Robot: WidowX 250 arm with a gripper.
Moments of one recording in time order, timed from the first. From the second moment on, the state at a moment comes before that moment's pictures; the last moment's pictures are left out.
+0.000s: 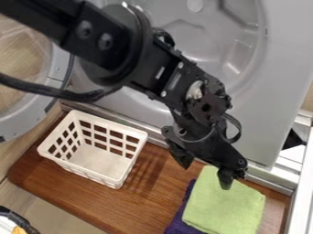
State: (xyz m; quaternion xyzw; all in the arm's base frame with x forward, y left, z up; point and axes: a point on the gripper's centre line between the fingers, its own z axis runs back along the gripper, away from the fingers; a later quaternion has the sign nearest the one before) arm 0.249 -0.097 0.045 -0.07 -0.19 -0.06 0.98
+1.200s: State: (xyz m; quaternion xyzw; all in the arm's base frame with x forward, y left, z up) arm 0.258 -0.132 -0.034 -0.05 -0.14 -0.07 0.99
